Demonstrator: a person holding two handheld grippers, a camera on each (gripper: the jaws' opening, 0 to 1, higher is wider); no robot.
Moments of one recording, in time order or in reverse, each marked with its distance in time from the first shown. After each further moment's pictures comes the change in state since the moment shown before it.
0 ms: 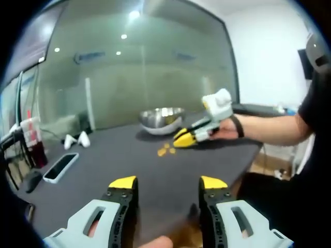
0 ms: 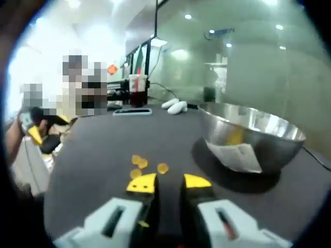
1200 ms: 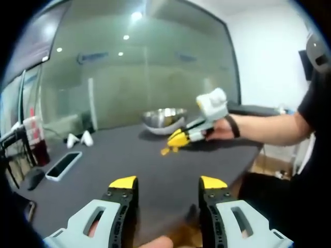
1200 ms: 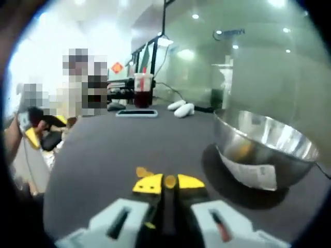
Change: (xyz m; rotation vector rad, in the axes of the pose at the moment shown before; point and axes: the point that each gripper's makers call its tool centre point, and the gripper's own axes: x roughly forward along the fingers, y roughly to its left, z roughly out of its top) left arm -0.007 0.002 0.000 -0.008 -0.012 0.013; right arm 0.008 0.009 0.014 -0.028 -0.004 0.017
